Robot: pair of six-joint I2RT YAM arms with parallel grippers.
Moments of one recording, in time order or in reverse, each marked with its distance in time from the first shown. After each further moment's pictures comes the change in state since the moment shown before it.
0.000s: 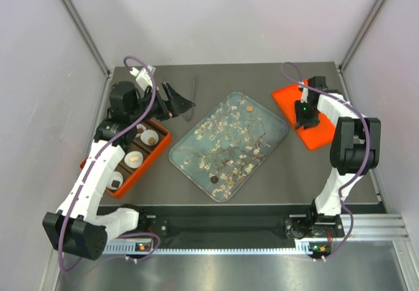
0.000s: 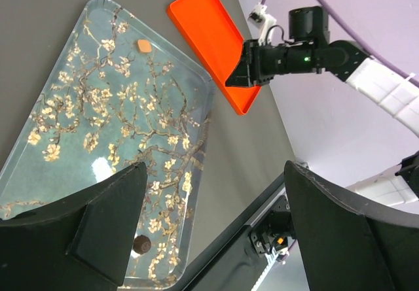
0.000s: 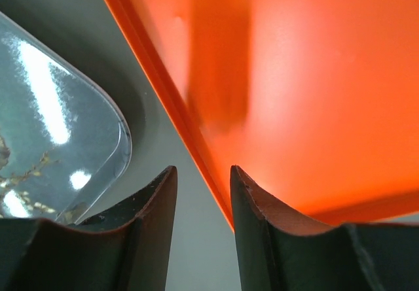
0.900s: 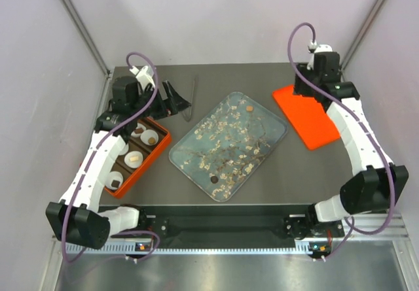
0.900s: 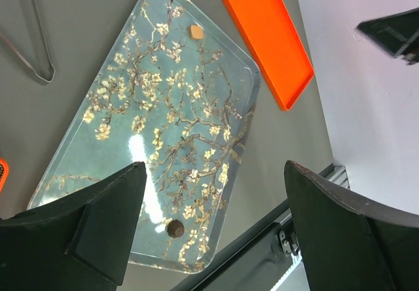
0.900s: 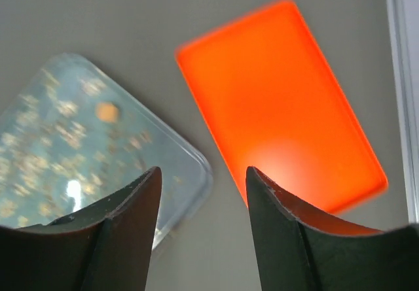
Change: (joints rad) left arm 0.029 0.082 0.084 -0.167 -0.082 0.105; right arm 0.221 -0.419 0.140 0.102 0.206 0.157
